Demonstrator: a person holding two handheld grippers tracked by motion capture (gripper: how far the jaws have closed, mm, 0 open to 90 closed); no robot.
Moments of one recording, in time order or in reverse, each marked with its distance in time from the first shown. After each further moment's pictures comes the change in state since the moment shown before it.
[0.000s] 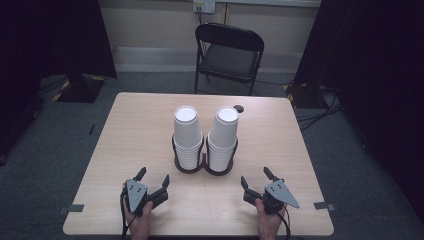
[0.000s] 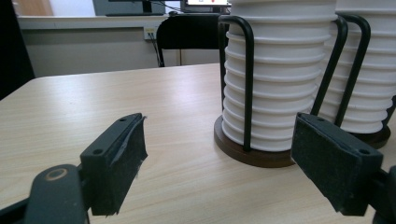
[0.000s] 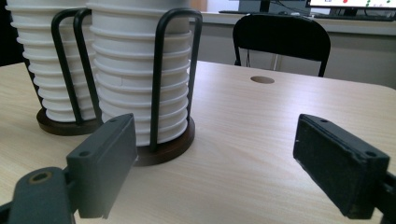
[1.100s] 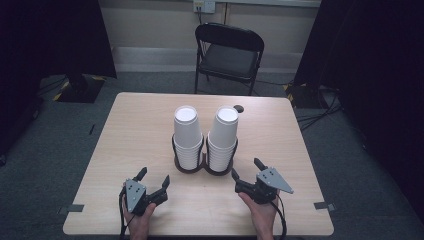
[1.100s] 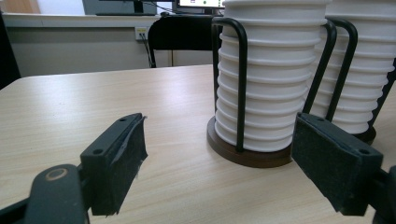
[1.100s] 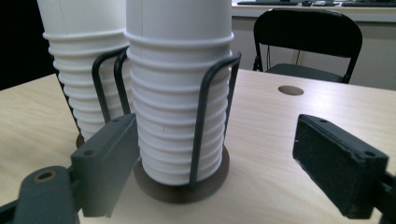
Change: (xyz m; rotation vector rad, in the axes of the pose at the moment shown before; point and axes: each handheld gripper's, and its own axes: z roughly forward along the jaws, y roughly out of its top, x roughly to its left) left arm 0.003 0.000 -0.001 -0.011 -0.033 -0.016; right arm 0.020 0.048 0.015 0.039 0.072 0.026
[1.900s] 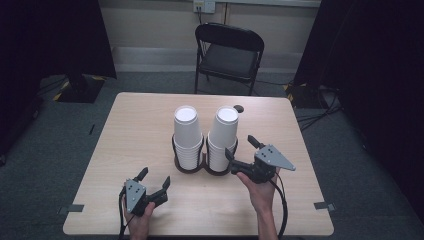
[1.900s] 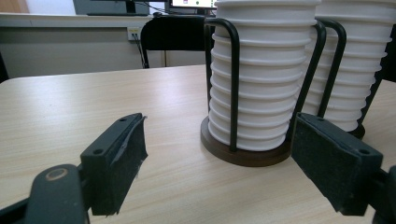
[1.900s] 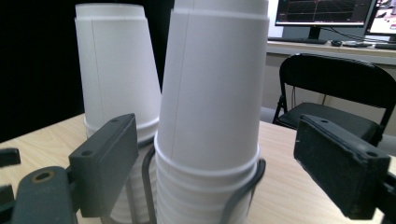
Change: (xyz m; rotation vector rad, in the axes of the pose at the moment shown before) left arm 0.001 0.000 0.000 -0.005 -0.029 -0.002; right arm 0.000 0.068 0.020 -0.102 0.122 -0.040
